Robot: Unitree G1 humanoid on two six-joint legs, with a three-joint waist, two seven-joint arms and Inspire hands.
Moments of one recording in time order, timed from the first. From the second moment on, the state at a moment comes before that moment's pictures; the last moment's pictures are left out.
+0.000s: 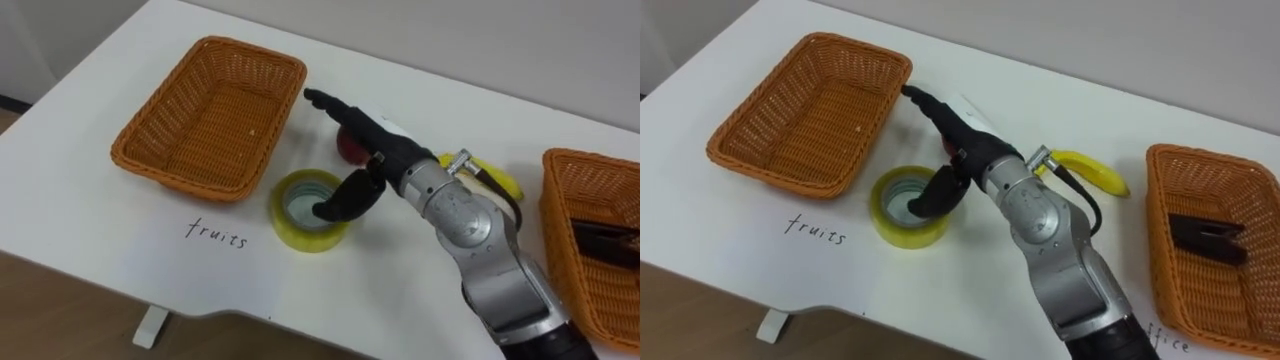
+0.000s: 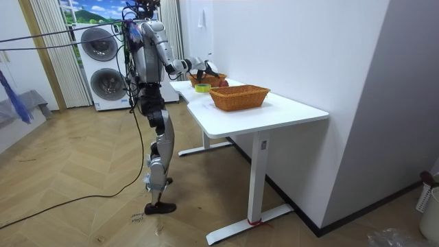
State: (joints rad) left arm 0.20 0.18 0.07 0.94 0.19 0.18 0.24; right arm -0.28 -0.22 0.34 -0.07 -0.44 0.29 0.32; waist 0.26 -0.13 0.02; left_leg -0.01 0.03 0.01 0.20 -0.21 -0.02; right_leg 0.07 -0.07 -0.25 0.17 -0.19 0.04
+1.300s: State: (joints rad) left arm 0.21 0.18 0.03 0.94 0.19 0.26 0.23; right arm -0.28 -0.23 0.37 -0.02 -0.49 0.37 0.39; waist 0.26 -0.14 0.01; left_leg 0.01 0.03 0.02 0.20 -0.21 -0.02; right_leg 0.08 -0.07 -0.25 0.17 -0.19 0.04
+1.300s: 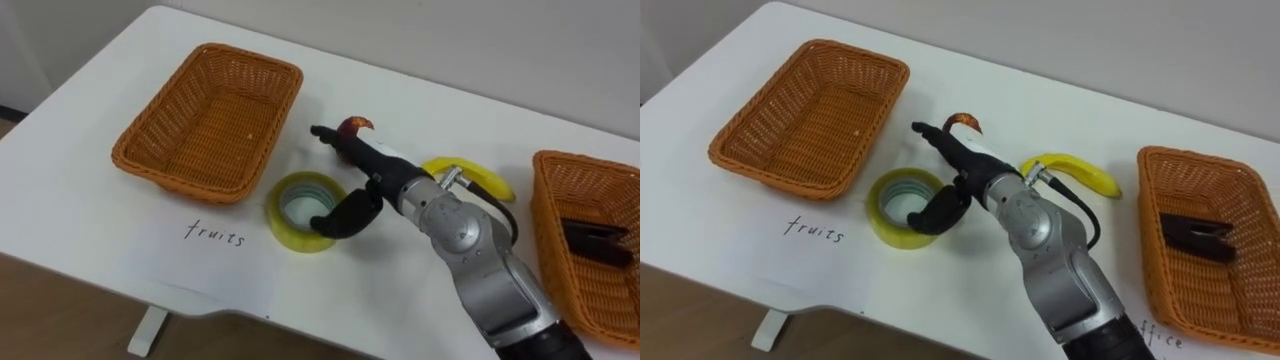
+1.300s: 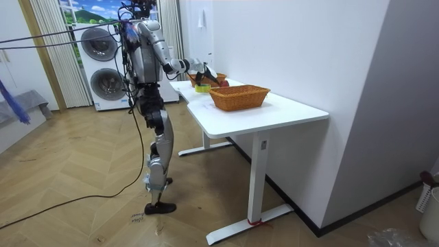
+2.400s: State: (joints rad) left arm 0.19 0.20 0.04 0.94 0.19 0.26 0.22; right arm -0.30 -0.24 0.37 -0.01 -0.49 0.39 0.57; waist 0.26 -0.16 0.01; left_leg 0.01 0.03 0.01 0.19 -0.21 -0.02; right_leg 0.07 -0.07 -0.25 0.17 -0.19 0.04
